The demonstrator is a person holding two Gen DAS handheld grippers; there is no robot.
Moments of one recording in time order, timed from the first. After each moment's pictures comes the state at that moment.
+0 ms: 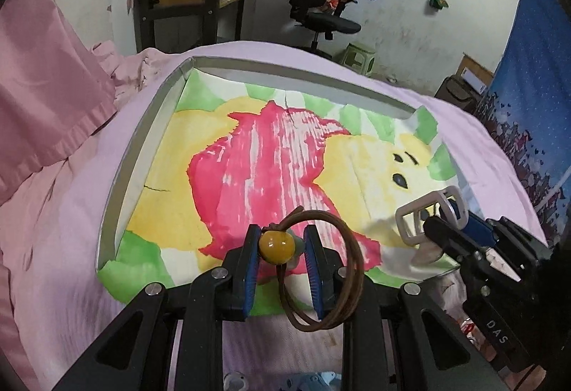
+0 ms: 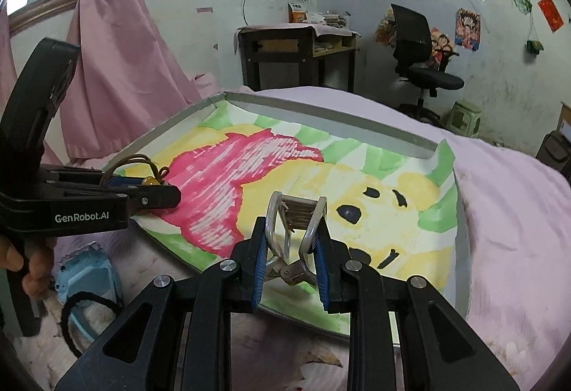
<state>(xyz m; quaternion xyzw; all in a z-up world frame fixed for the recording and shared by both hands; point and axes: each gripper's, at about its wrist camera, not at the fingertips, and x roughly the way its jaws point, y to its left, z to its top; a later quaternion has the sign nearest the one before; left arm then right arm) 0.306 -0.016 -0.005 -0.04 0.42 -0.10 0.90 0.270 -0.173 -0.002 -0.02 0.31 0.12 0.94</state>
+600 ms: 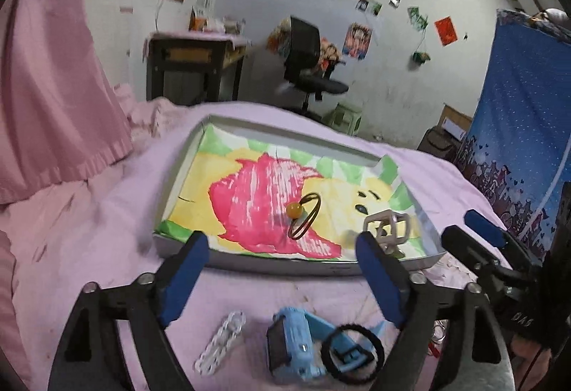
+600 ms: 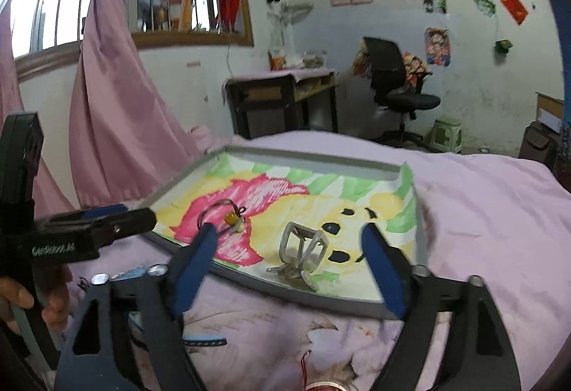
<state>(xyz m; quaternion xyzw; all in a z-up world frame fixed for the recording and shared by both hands) 0.217 0.001 0.033 -0.07 0.29 -0.11 0.95 0.199 -0.195 0.035 0.04 0.22 0.09 0.97</state>
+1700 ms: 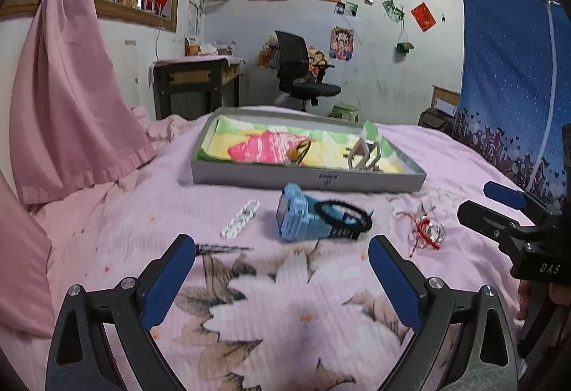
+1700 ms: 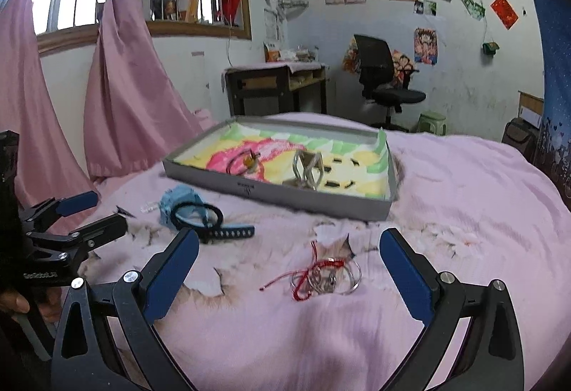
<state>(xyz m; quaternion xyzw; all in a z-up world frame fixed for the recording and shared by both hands) 0.096 0.005 0.003 0.01 0.26 -0.10 0.96 0.091 -0.194 0.010 0.02 0.24 0.06 0.97</state>
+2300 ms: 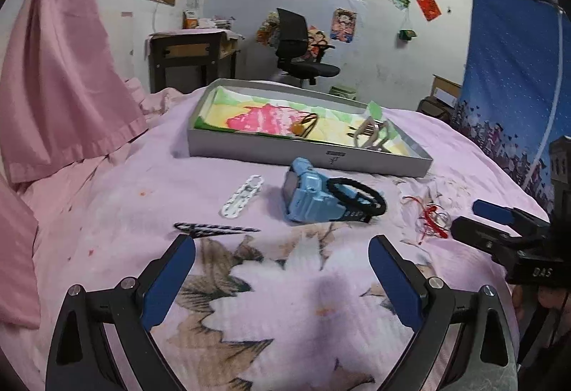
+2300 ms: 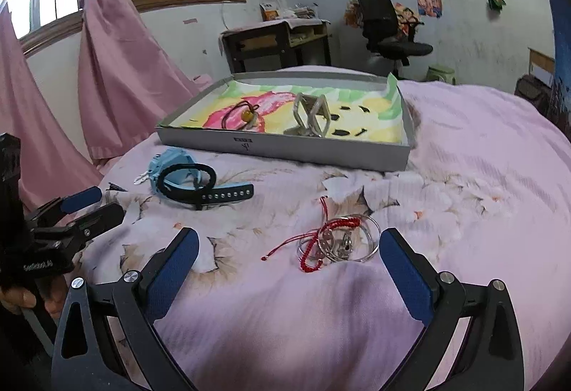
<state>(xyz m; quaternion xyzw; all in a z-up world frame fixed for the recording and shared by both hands) 0.113 0.010 -0.011 -0.01 0.30 -0.12 0.95 0.115 -0.194 -0.024 0.06 0.32 0.08 0.94</state>
